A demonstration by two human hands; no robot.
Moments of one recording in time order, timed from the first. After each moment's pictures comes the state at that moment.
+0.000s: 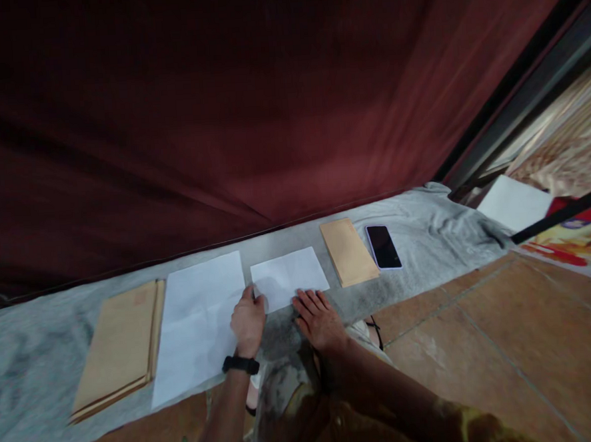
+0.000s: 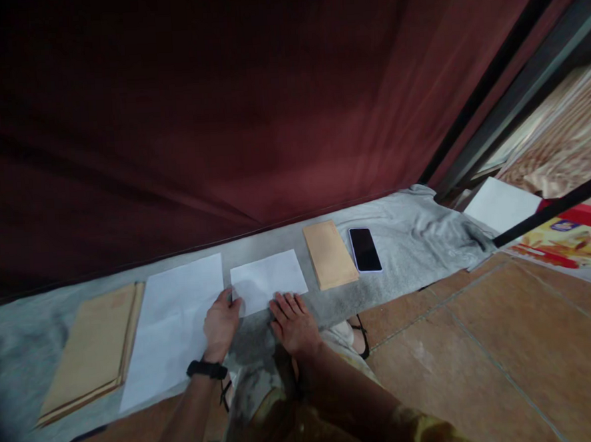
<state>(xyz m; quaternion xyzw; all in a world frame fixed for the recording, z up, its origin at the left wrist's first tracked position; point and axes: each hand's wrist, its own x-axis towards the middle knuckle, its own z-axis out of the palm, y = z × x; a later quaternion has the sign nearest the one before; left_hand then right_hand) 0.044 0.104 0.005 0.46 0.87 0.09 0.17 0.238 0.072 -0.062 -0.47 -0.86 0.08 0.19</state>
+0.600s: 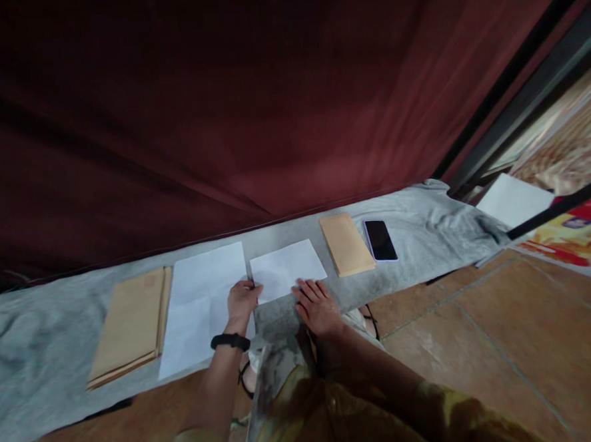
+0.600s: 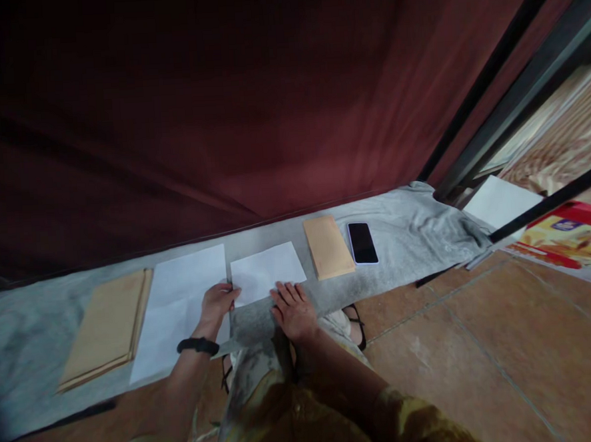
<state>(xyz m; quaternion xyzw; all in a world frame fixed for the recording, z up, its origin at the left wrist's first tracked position) 0.012 0.114 -0.019 0.35 0.83 0.27 0.33 0.244 0.071 -0.059 -0.48 -0.85 0.09 0.20</state>
